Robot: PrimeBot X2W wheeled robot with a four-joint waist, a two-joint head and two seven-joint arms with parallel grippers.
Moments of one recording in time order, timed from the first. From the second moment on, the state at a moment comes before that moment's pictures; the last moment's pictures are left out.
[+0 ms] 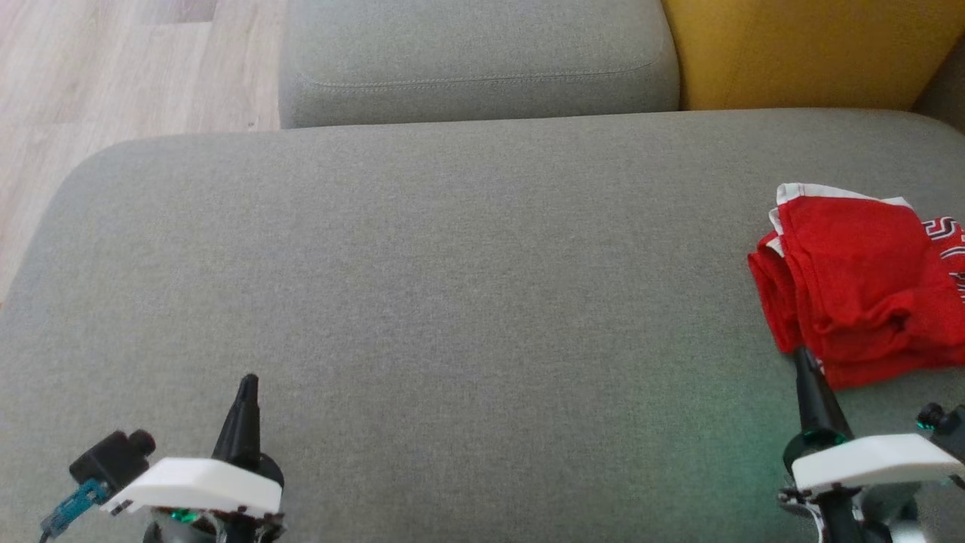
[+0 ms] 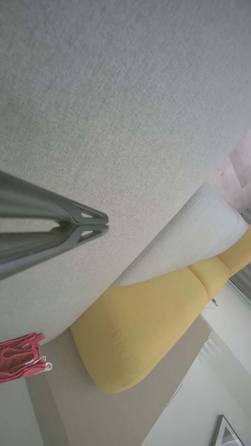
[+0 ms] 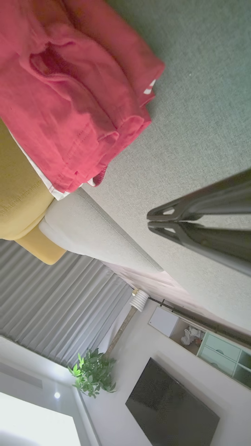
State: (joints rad) left arm 0.05 0.07 -0.08 0.23 -0.84 -0.05 -0.08; right arm 0.08 -0.05 -0.03 0.13 0.86 0.12 0.07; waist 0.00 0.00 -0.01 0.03
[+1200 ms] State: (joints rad) left arm 0.00 0.06 0.00 0.26 -1.26 -0.09 0.02; right arm 0.01 -0.05 -0.07 0.21 1.28 0.12 0.07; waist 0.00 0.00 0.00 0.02
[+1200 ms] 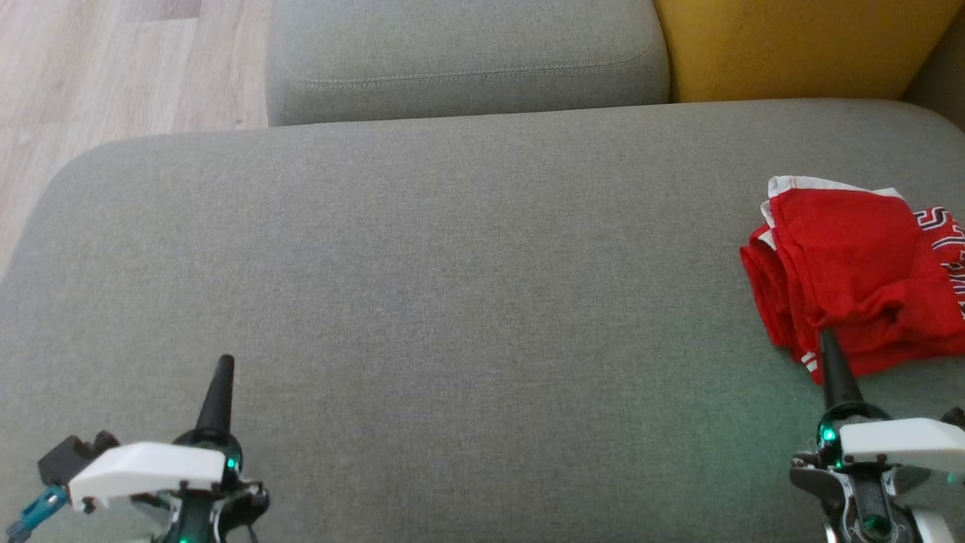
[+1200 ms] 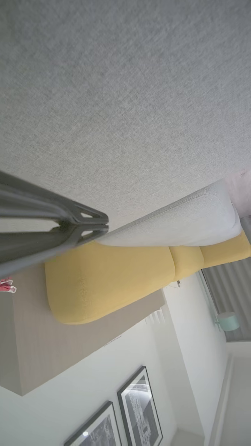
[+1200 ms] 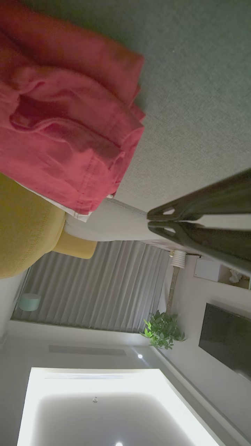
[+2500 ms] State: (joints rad) left arm -0.05 0.05 0.08 0.27 -1.61 -0.12 0.10; right arm -0.05 -0.05 -0.10 0.27 1.63 0.12 0.08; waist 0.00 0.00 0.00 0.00
